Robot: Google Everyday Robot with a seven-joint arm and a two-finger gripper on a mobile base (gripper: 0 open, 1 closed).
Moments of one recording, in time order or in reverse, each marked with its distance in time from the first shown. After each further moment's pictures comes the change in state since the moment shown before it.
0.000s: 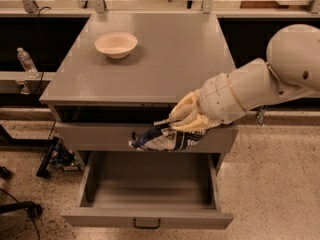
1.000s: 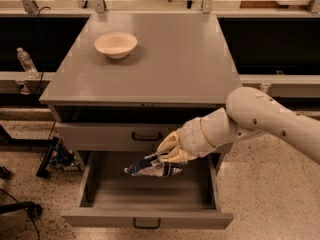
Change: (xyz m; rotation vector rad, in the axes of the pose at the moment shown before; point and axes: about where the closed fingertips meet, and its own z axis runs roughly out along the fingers) arm 0.083 0.035 0.115 -0.070 -0.022 0.000
